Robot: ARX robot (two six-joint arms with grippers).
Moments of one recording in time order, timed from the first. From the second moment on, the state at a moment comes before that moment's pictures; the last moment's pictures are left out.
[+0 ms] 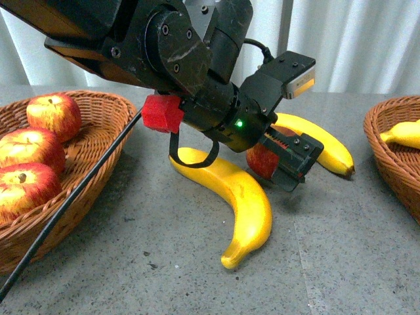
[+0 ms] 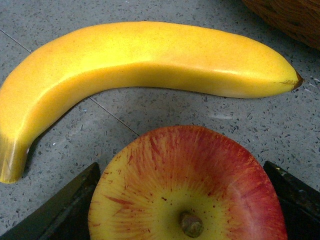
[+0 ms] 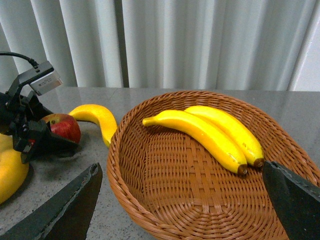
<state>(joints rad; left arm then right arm) -0.51 2.16 1.47 -0.02 0.31 0.38 0.00 0.00 0.01 0.00 0.00 0.00</state>
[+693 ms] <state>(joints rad) -0.47 1.79 1.29 0.25 -0.01 0.23 0.00 0.00 0.01 0.00 0.00 0.00</state>
